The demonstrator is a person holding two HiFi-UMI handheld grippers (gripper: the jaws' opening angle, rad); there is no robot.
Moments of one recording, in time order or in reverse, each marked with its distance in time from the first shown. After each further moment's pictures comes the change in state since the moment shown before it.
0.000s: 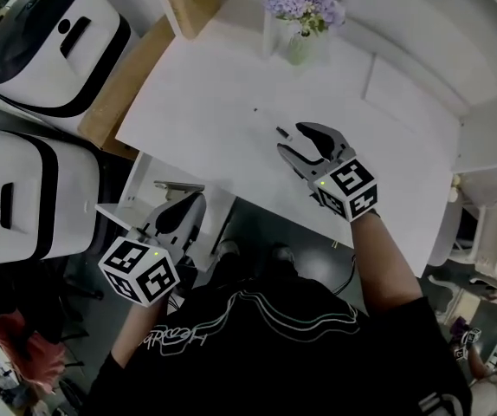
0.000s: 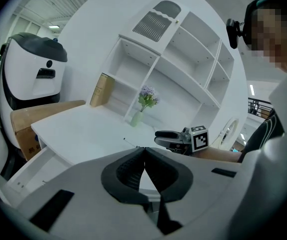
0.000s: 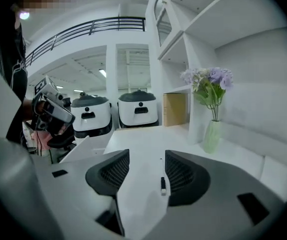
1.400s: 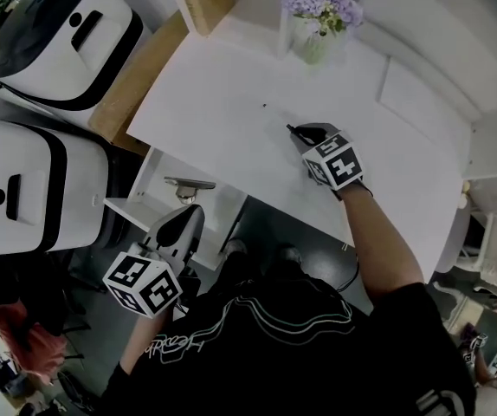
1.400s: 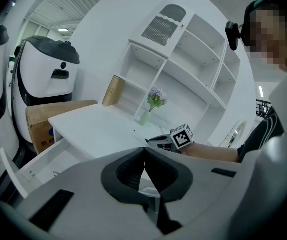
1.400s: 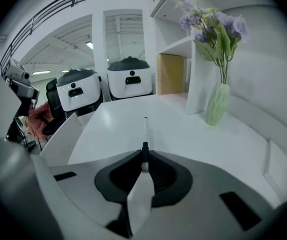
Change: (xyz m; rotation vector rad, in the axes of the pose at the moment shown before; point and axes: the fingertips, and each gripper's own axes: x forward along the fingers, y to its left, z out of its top) left arm -0.028 0.019 -0.021 -0.042 -0.020 0.087; right arm 0.063 -0.031 -0.076 0.030 0.334 -0.049
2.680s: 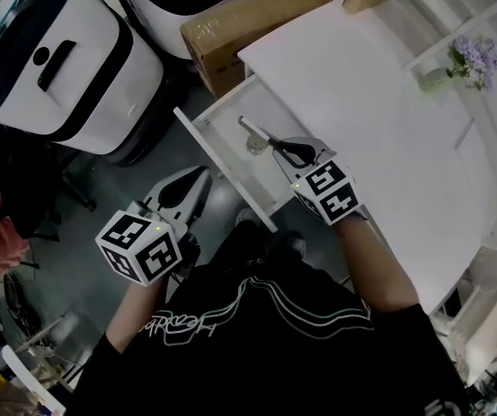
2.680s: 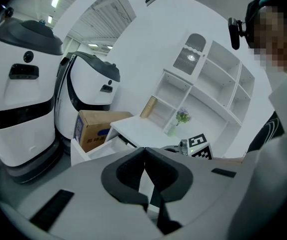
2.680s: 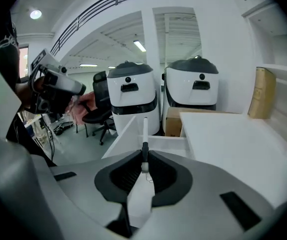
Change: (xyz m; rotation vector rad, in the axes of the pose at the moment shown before) left arm -0.170 0.131 -0.035 -0.148 -0.179 0.225; right arm 0.068 0.323 0.065 -0.314 -0.039 0.391
